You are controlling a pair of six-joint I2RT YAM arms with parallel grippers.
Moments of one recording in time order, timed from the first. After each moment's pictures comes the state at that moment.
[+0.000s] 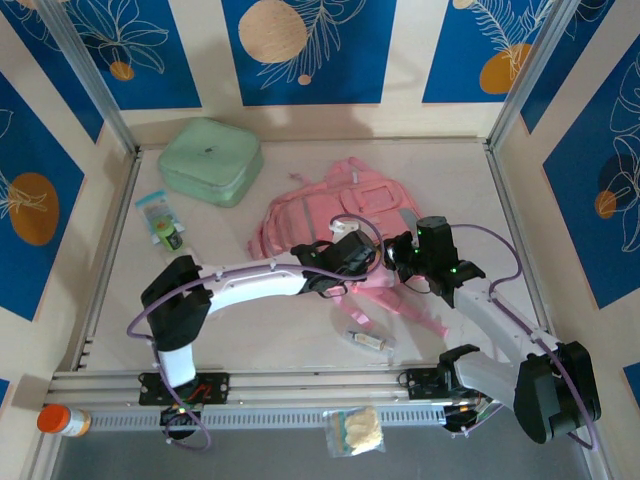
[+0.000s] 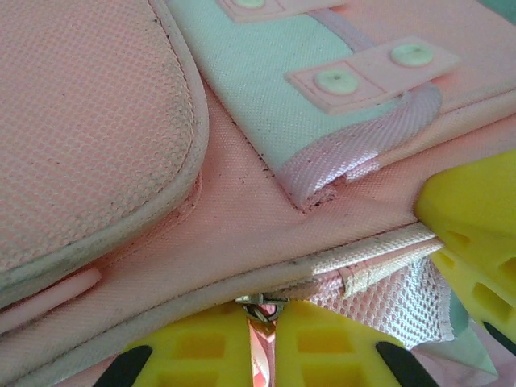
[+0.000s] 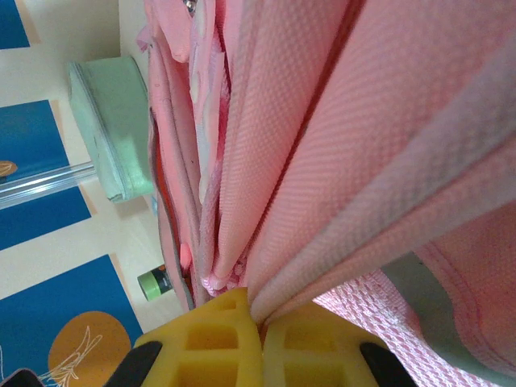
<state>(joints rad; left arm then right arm) -1.08 1.80 1.33 -0.40 -0.33 -0.84 0.32 1.05 0.59 -0.20 -0.35 1.39</state>
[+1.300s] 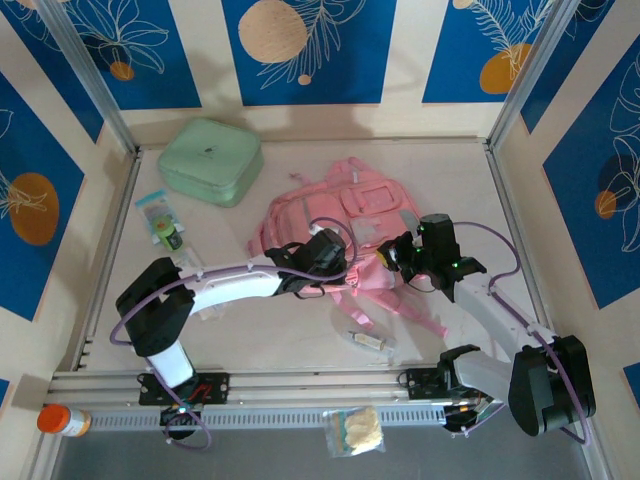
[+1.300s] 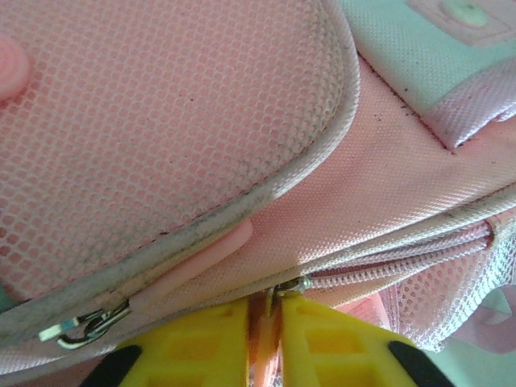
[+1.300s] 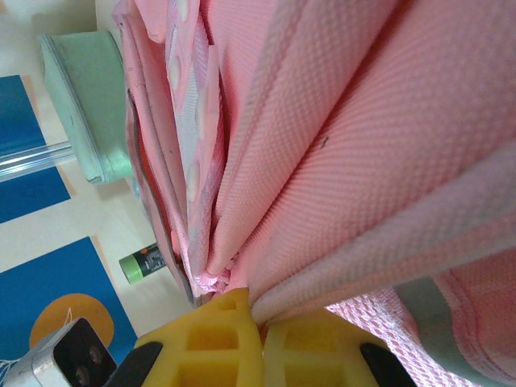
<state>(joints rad) -0.98 1.69 1.10 -0.26 -0.11 -0.78 0.27 1.09 0.61 -0.25 -0.44 1.30</state>
